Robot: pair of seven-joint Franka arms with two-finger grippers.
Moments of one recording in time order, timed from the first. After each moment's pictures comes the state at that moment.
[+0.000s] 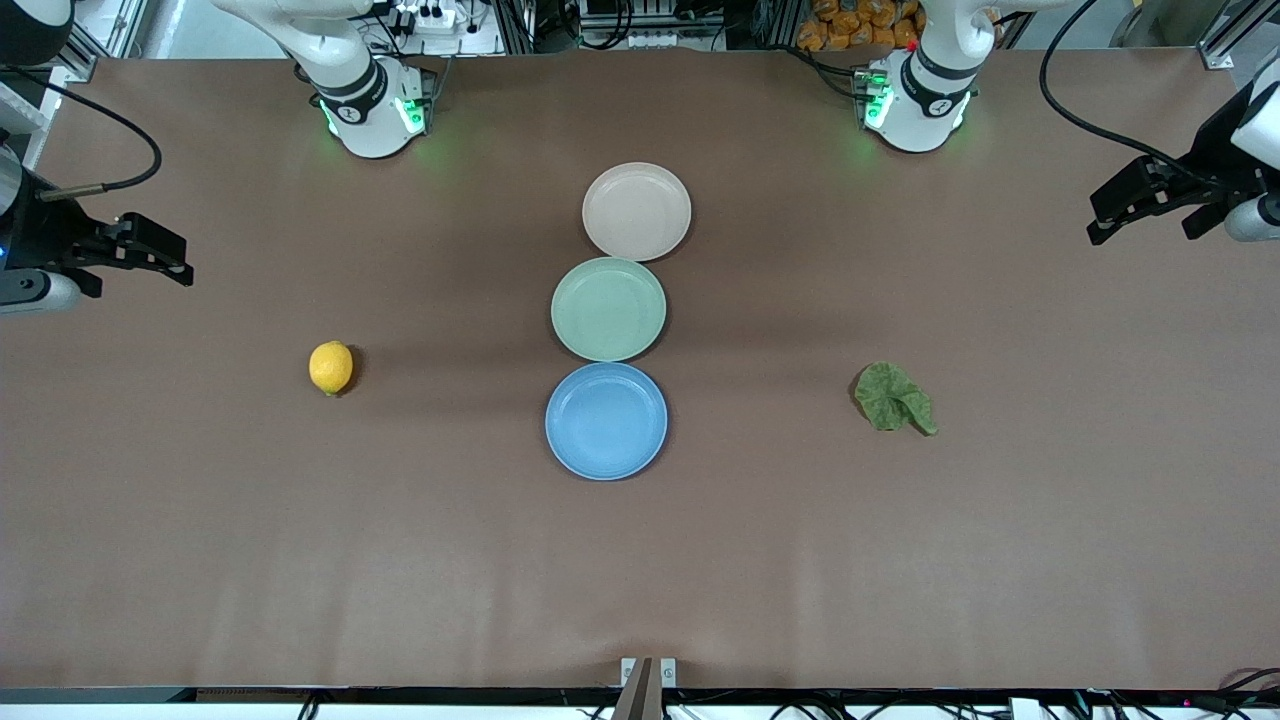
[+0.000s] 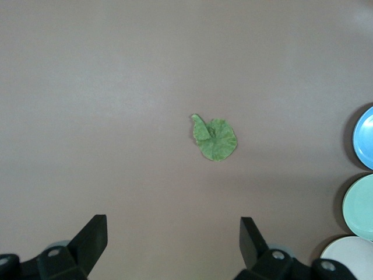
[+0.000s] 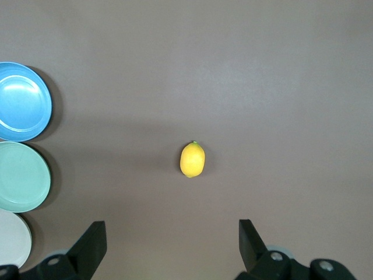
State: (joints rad) left arm -0.11 -0.06 0.01 -1.56 0.01 1.55 -0.15; right arm -0.05 0.08 0.09 -1.45 0.00 1.49 -0.08
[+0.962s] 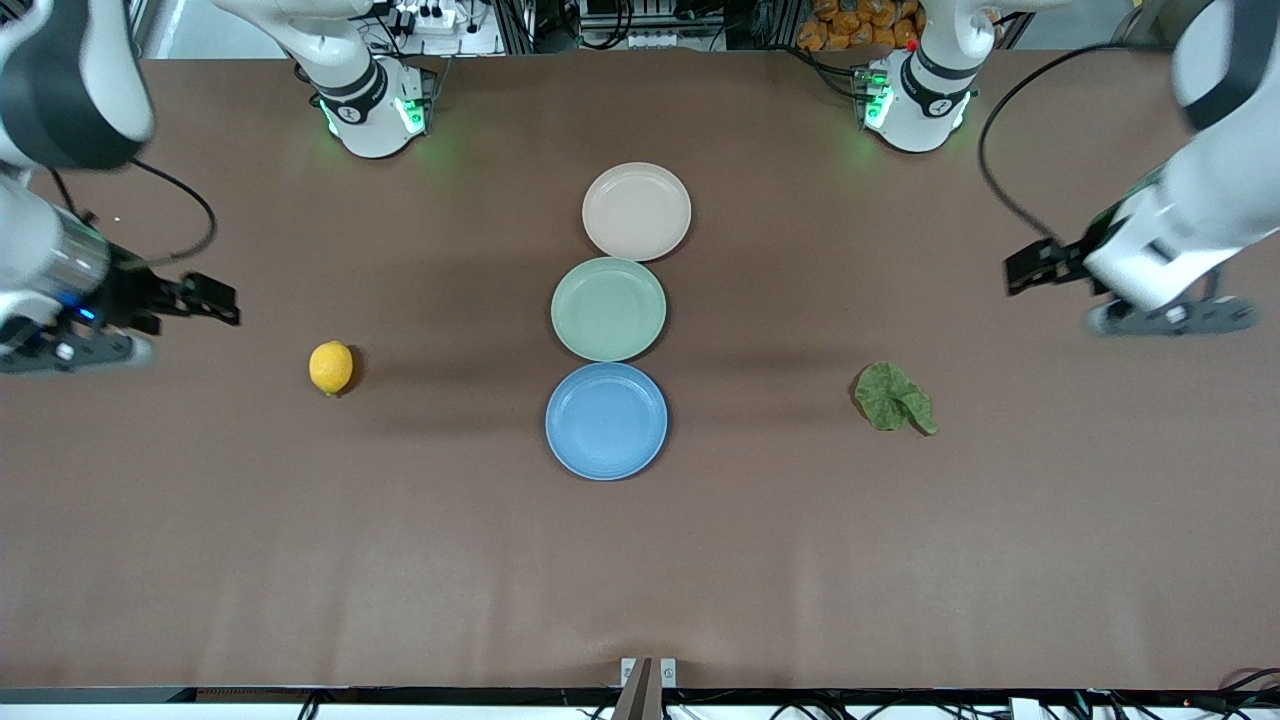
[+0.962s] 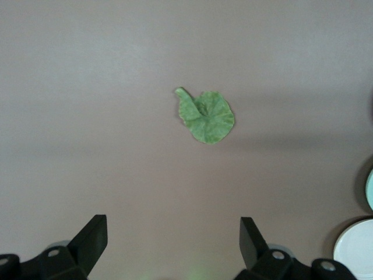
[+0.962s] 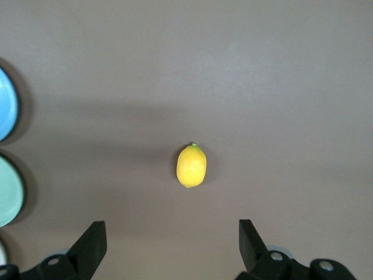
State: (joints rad) left arm -0.14 0.11 -0.04 -1.64 0.01 1.62 -0.15; right arm -0.06 0.13 0.09 -1.73 0.00 1.75 -0.08
